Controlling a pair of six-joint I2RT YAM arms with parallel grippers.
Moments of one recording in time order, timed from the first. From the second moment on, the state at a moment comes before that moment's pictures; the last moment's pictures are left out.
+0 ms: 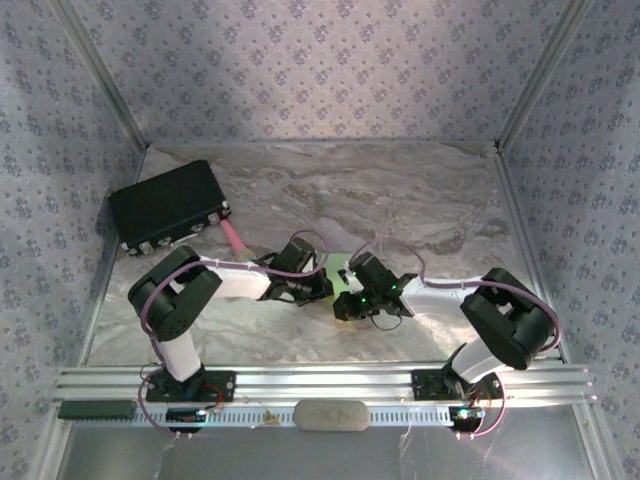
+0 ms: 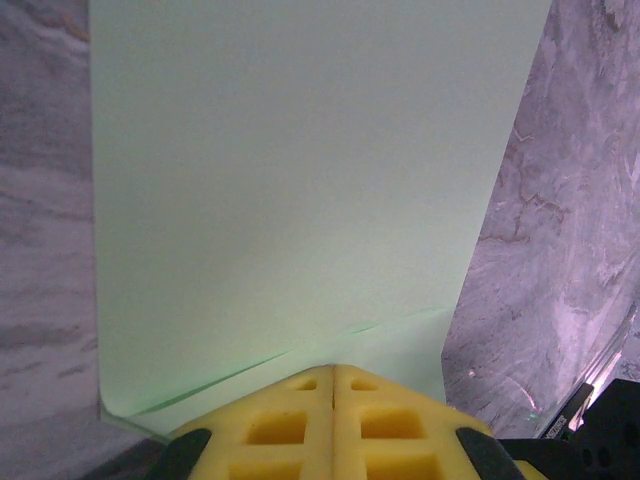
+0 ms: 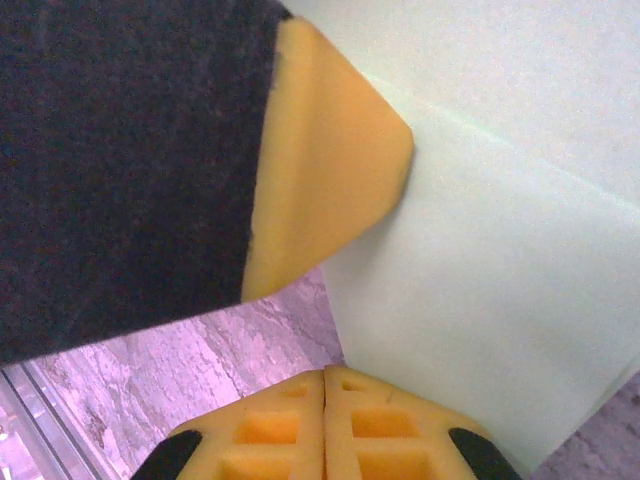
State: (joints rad) left arm -0.82 1.76 0.76 0.10 0.40 -1.06; right arm 0.79 1.50 0.56 -0.05 -0.40 0.60
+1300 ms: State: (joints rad) left arm -0.82 1.77 0.77 0.12 0.40 -1.06; right arm 0.73 1.44 0.54 -0.06 -0.45 0.73
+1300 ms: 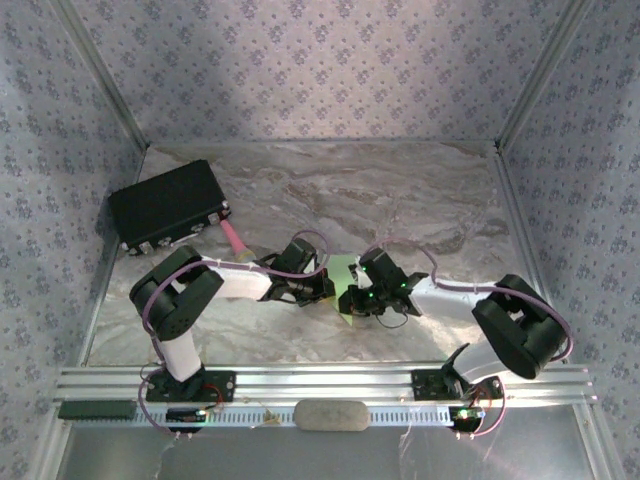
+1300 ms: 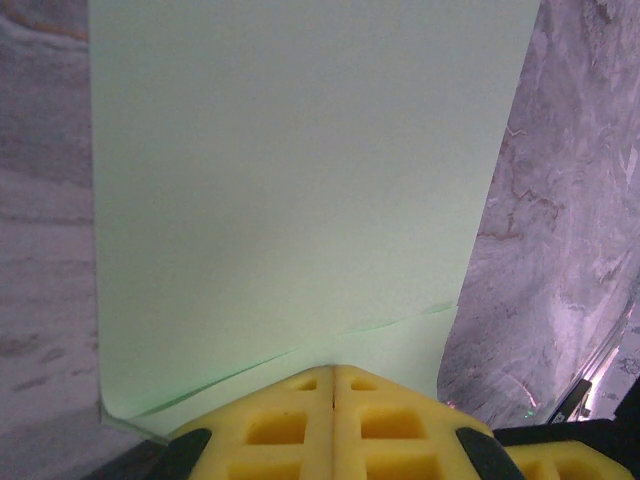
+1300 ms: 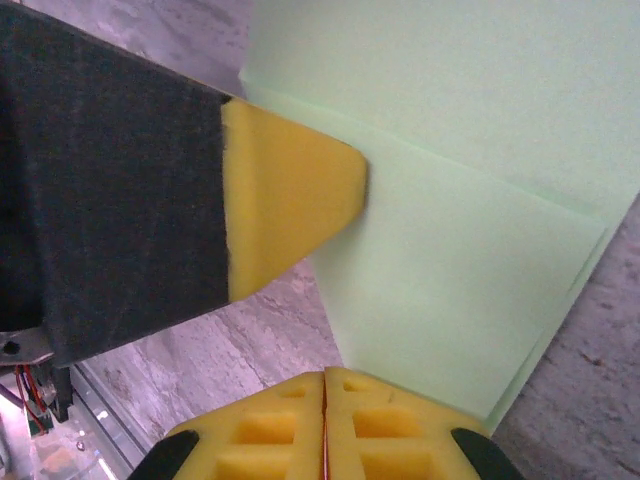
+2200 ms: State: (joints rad) left arm -0.87 1.66 0.79 0.03 0.35 -0.99; right arm 0.72 1.43 0.46 0.00 -0.45 0.81
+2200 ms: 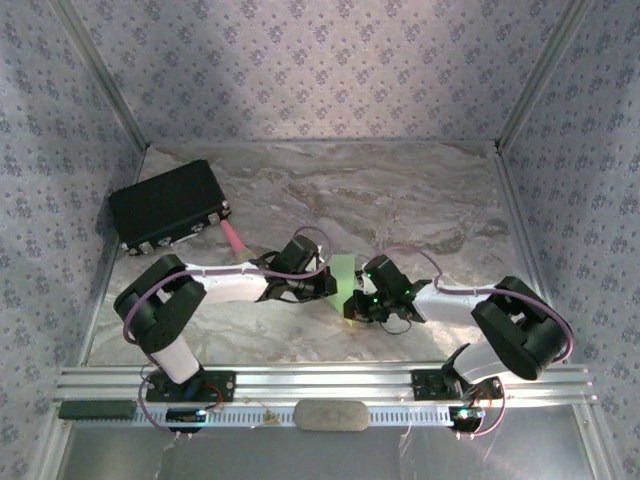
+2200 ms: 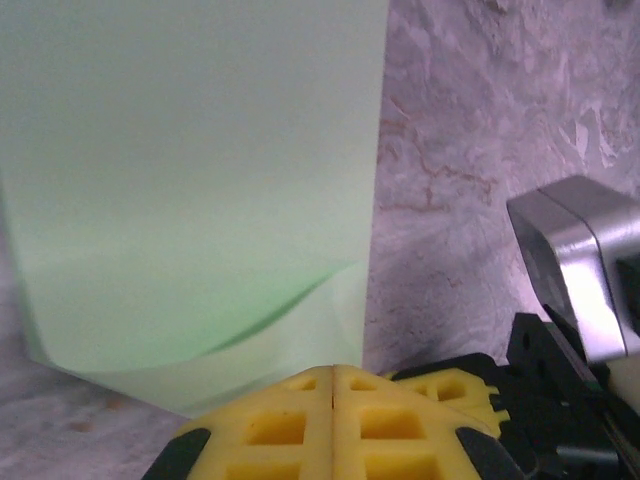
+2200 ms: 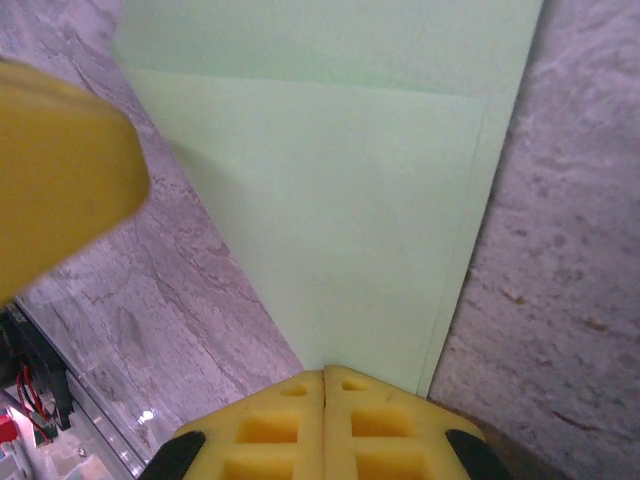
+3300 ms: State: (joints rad) left arm -0.86 1.77 0.77 0.13 0.38 -1.02; right arm 0.70 1.49 0.54 -0.01 -0.46 0.81
